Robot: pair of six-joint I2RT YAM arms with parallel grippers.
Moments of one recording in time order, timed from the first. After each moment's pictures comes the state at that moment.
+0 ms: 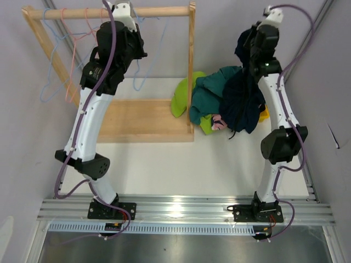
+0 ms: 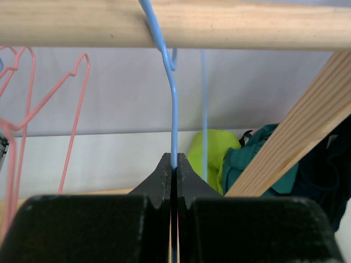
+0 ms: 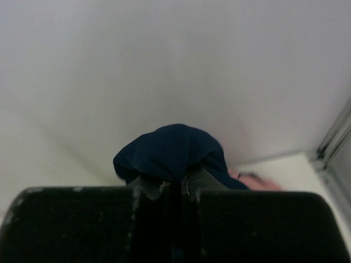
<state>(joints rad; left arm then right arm) -0.44 1.75 2.42 -0.78 -0.29 -0.18 0.14 1.99 2.26 -0.21 0.29 0.17</state>
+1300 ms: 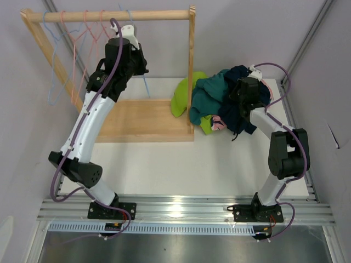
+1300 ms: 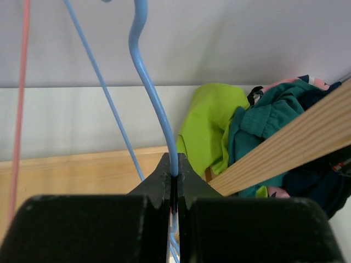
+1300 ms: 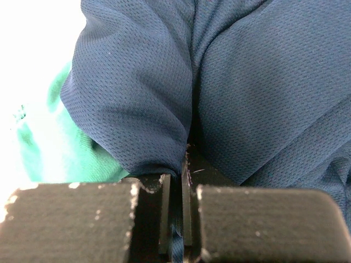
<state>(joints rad) -0.38 1.66 2.02 -0.66 -0.17 -0.26 0.17 1.76 1.25 0.17 0.15 0.44</state>
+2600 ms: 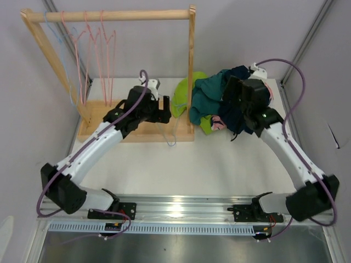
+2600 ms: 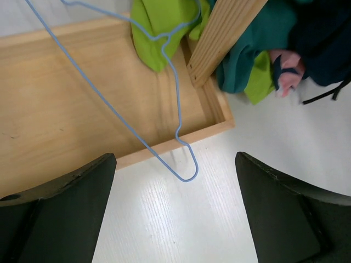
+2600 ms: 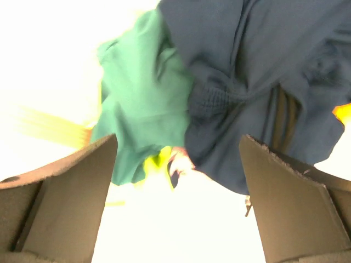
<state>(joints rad) -0.55 1.33 1.31 -0.55 -0.10 -0.30 0.36 1.36 1.30 -0.31 0.32 0.42</state>
